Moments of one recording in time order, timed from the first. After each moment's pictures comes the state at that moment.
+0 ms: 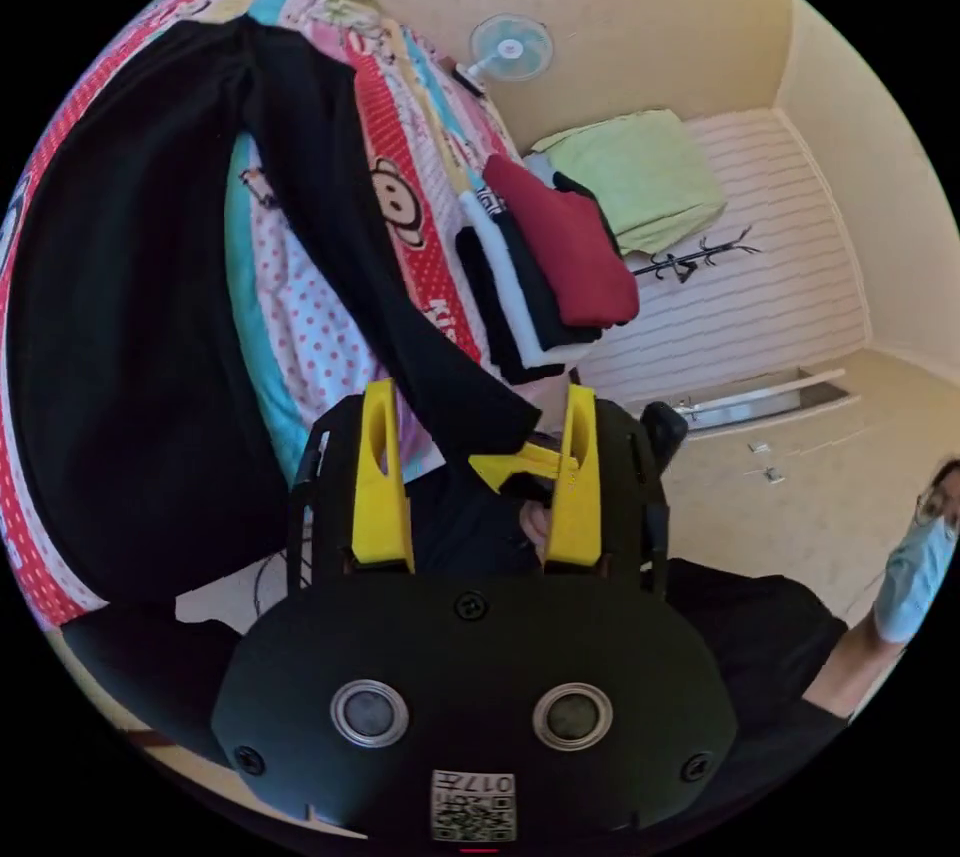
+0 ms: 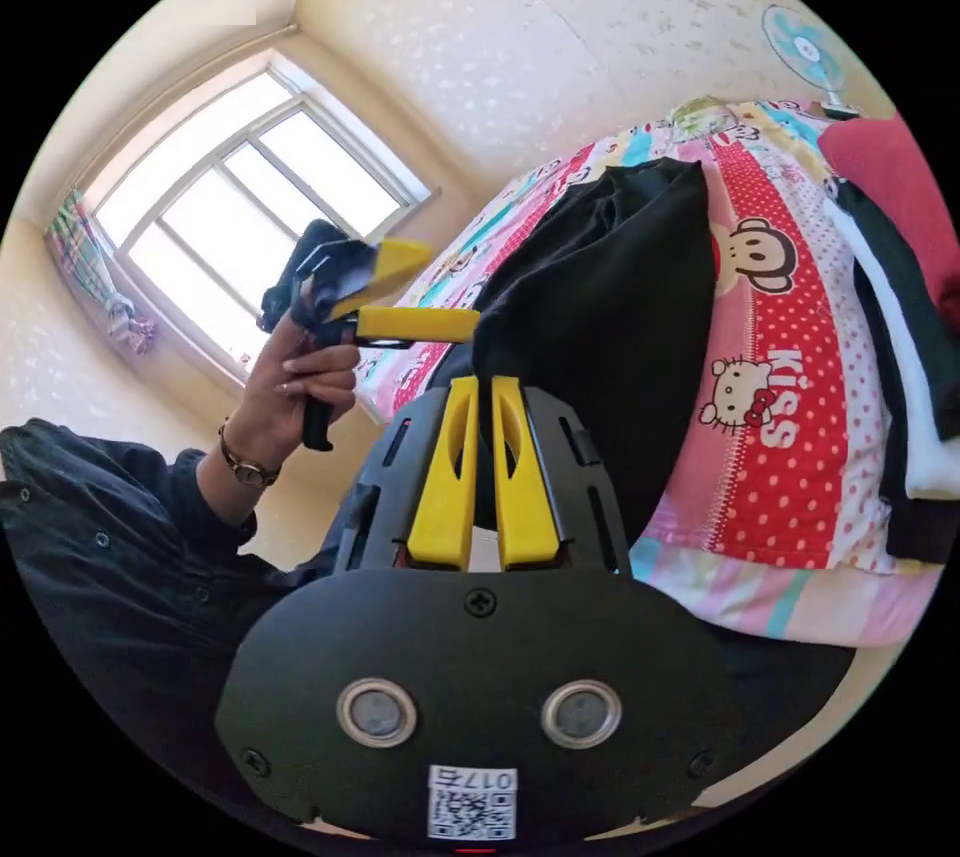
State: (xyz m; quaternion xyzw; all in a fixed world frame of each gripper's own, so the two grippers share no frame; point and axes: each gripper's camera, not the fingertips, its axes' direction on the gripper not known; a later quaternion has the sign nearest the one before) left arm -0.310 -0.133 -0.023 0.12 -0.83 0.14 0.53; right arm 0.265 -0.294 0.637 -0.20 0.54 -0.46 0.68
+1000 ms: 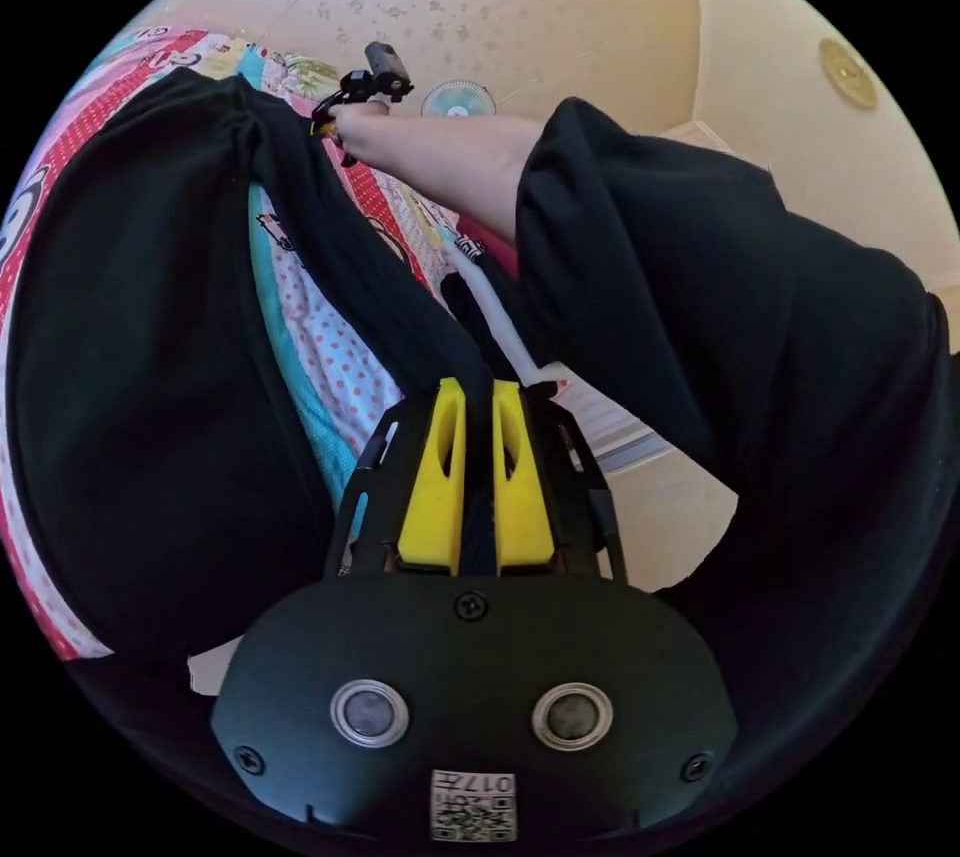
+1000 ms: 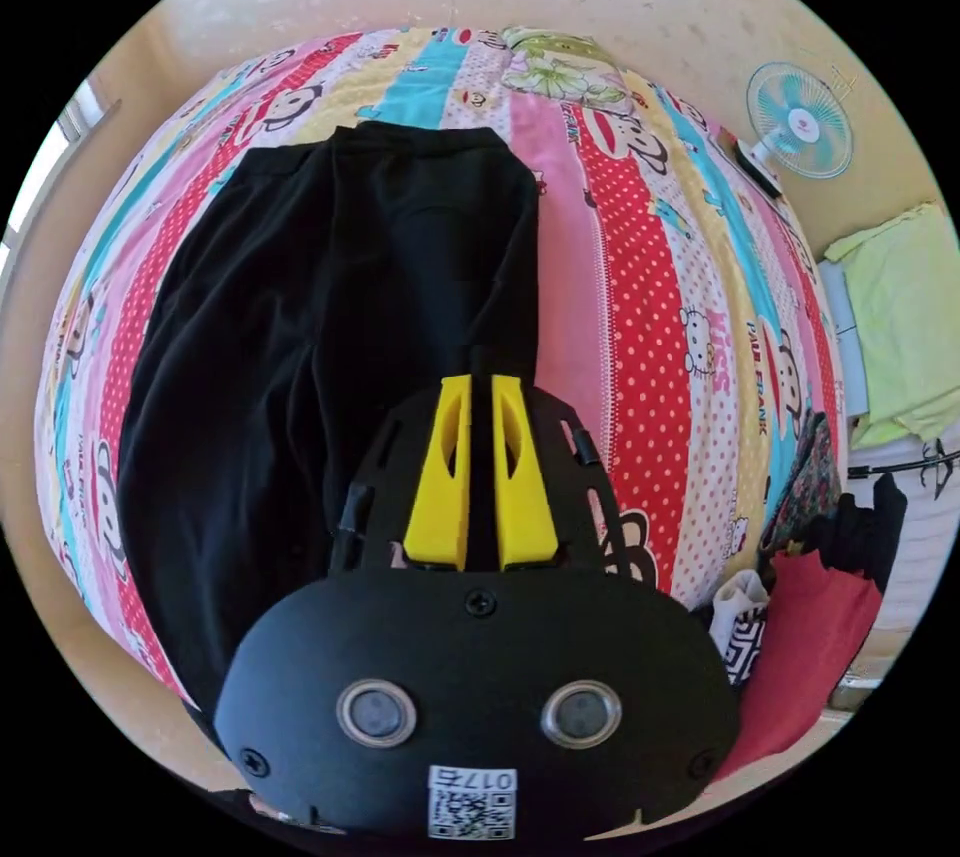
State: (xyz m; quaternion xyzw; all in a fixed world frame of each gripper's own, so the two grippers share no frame) left arm -0.253 -0.040 -0.016 0.10 -0.78 0.31 0.54; right arm 0.516 -0.776 0.862 -0.05 0.87 -0.35 0.35
